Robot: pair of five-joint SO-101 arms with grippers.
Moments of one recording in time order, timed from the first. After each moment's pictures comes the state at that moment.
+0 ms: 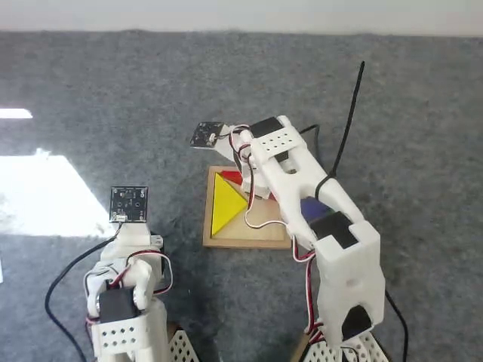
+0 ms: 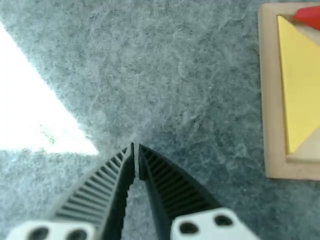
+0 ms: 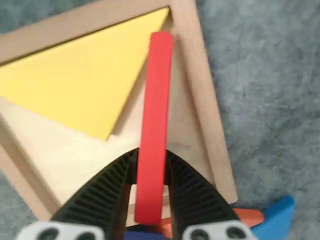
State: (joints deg) left arm -15.8 -103.1 97.2 72.0 -3.6; right arm -30.2 28.4 -7.5 73.1 42.6
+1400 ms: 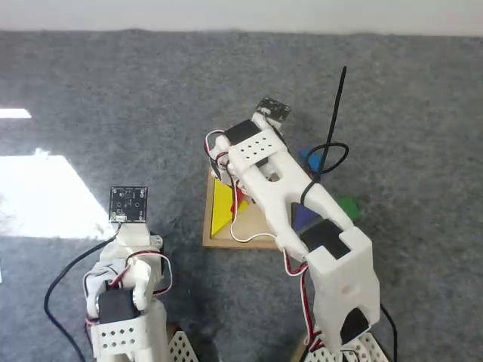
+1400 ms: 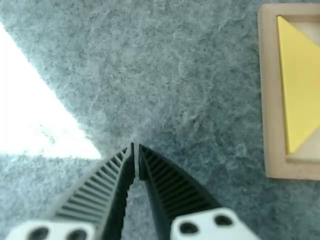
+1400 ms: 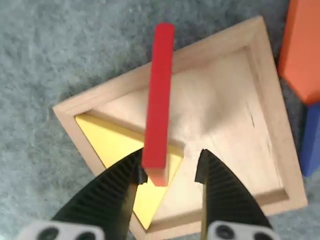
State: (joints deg) left arm -15.8 -103.1 97.2 72.0 -3.6; right arm -37.4 26.8 -11.3 78.6 -59.2
